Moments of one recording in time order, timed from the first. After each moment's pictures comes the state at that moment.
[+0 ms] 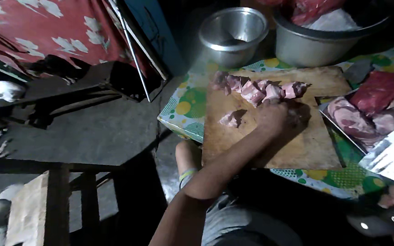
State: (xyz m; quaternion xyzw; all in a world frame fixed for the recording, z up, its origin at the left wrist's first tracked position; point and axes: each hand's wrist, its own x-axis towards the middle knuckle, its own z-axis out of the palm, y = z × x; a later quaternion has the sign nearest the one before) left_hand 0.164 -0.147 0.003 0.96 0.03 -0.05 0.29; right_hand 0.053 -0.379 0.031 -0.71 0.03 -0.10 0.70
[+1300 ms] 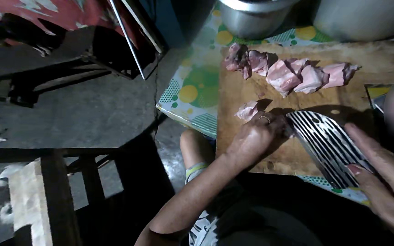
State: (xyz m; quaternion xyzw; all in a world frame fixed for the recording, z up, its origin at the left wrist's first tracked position) left_hand 0.066 -0.059 -0.027 0.92 -0.11 0.19 0.32; right_hand 0.077 -0.293 0.069 -0.93 -0.31 0.05 0.20
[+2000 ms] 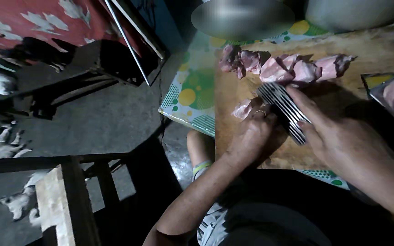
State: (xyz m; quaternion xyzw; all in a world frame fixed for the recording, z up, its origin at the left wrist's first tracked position) left_hand 0.069 -0.067 -0.020 0.96 -0.06 0.11 0.25; right_hand 0.110 -0.238 0.052 -0.93 -0.32 0.02 0.17
